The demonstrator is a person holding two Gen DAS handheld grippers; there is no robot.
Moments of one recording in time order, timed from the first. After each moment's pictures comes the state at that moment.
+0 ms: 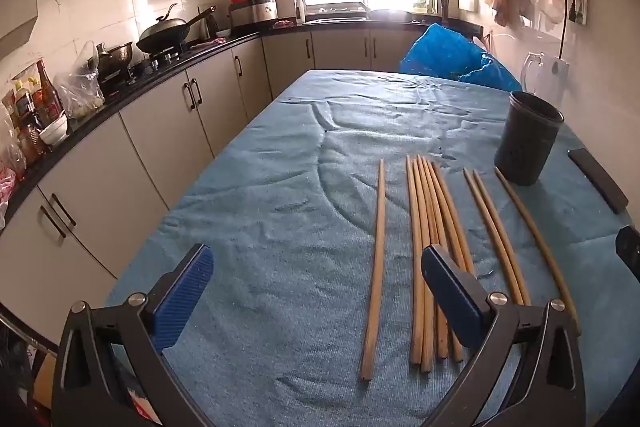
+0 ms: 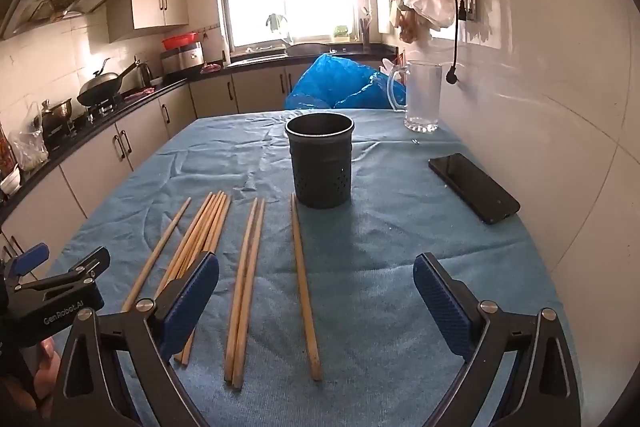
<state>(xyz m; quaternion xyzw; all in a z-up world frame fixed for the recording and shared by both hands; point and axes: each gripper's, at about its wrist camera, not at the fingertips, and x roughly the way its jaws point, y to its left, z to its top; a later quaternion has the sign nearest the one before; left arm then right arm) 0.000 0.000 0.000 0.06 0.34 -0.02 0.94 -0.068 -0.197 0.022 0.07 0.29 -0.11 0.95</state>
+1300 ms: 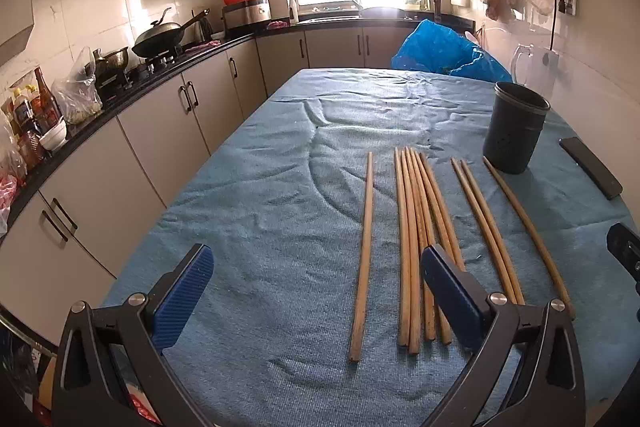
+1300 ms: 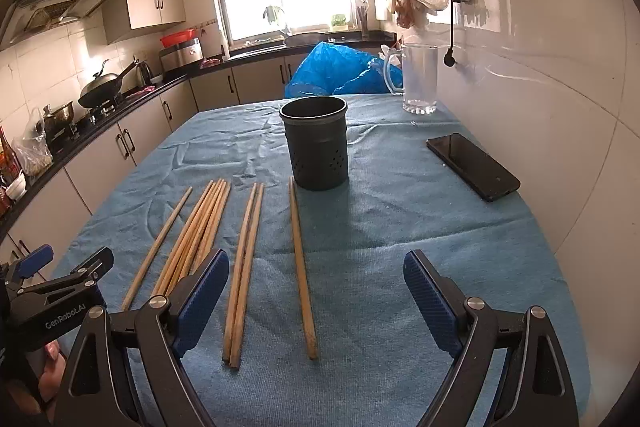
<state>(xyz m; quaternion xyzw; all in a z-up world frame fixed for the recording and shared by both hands) -0.017 -0.007 0.003 0.07 0.33 -0.03 0.94 -0.079 -0.206 0.011 0.10 0.30 -0.11 0.94</state>
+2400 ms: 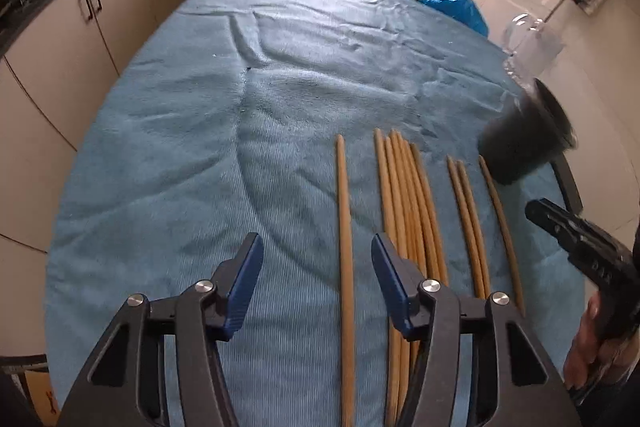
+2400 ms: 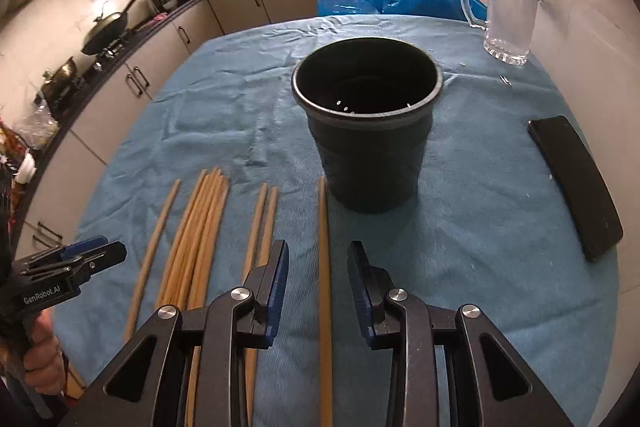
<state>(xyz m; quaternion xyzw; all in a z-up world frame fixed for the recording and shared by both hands) 0.155 -0.006 -0.024 -0.01 0.54 -0.17 0.82 0.101 -0.238 -0.019 0.12 0.47 -0.01 0.87</state>
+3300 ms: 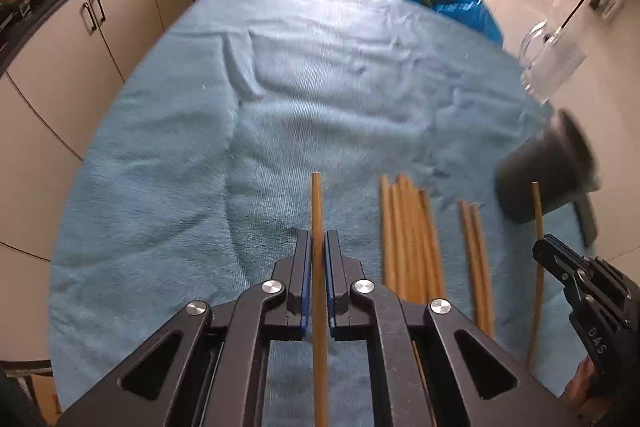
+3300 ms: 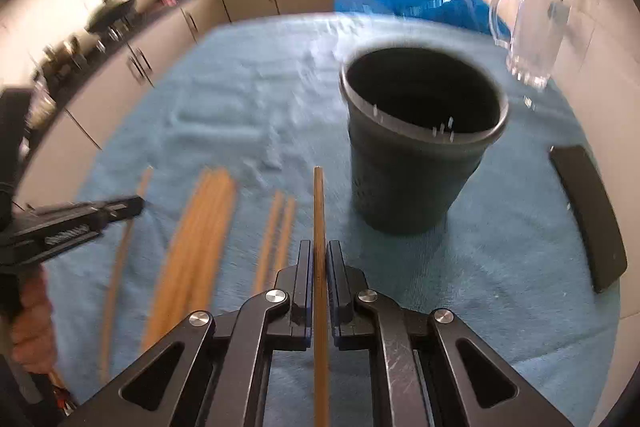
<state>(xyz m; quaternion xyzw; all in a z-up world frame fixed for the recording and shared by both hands) 0.182 -0.022 -0.010 0.00 0.53 -0.15 0.84 0.110 -0.224 -0.012 0.09 0.46 0.00 0.88</state>
